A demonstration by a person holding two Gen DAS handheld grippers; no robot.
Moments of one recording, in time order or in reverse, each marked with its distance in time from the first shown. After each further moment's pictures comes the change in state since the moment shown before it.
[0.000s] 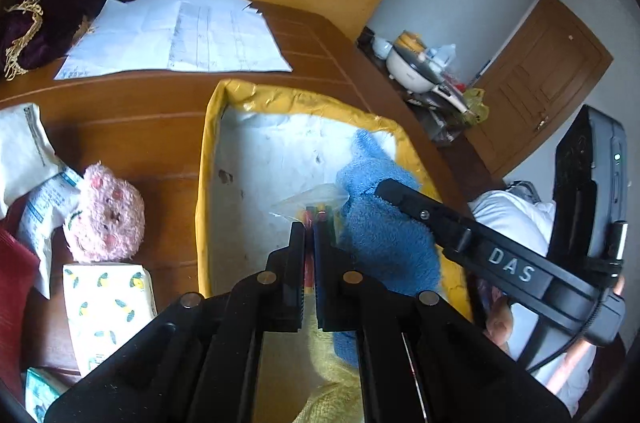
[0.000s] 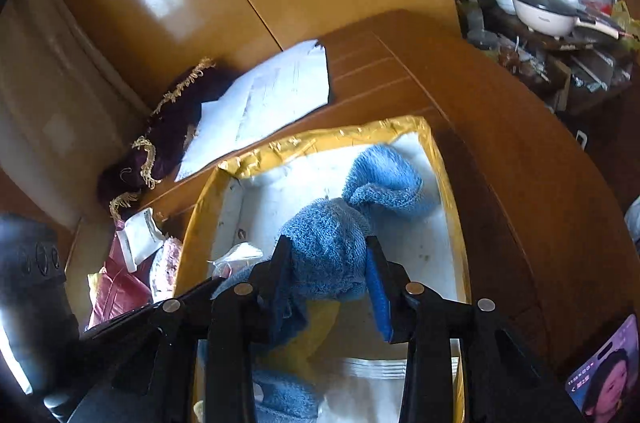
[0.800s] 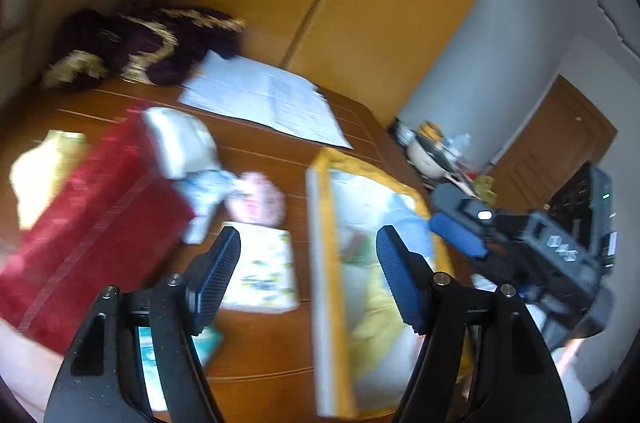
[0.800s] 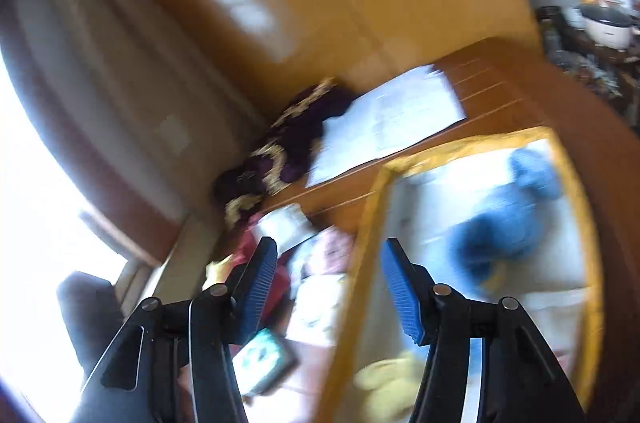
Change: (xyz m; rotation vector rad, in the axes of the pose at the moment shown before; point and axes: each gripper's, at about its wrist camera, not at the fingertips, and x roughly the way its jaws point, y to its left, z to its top) left arm -0.137 0.064 -0.060 -0.159 -0.332 0.068; right arm -0.053 0.088 -0.039 -0.078 -0.106 0.365
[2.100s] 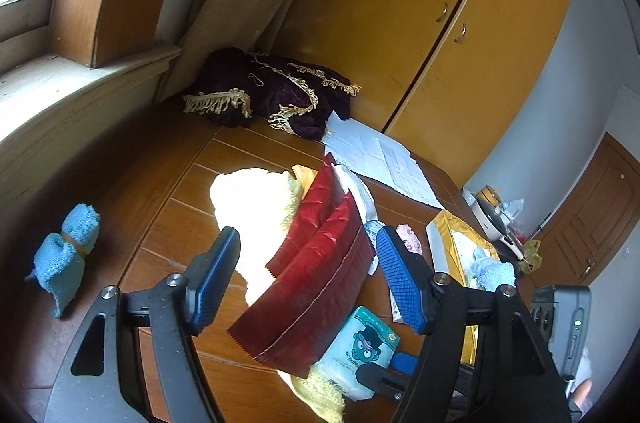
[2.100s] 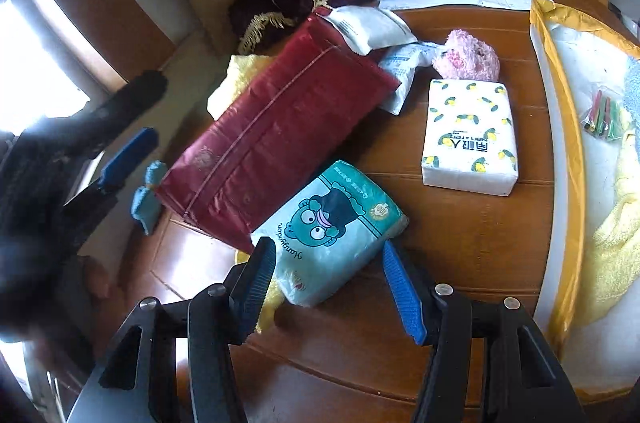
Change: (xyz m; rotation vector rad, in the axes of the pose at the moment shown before) left arm -0.076 0.119 -0.011 -0.130 -0.196 0.170; right arm 0.111 0.095 -0.120 -0.195 0.400 -0.151
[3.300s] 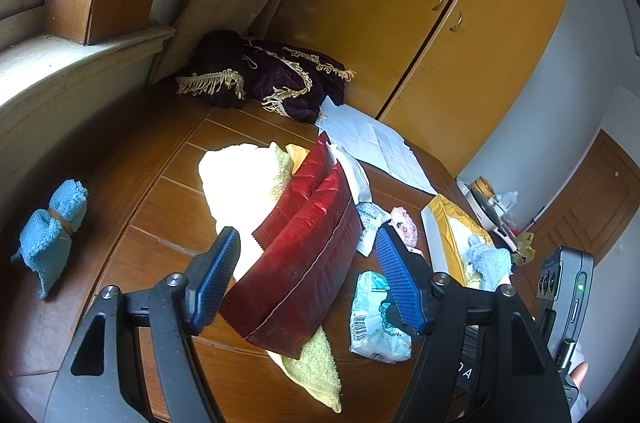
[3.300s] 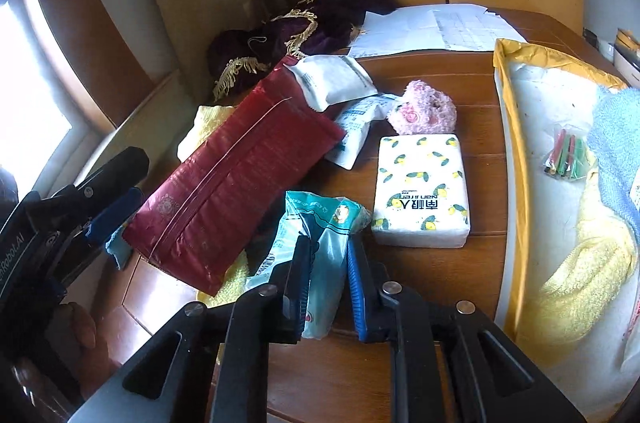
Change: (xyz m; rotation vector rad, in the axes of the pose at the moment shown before) left arm 0.005 -0.007 -0.012 -0.002 0.044 -0.021; right arm -0.011 -0.018 0.004 -0.003 -0.180 -0.071
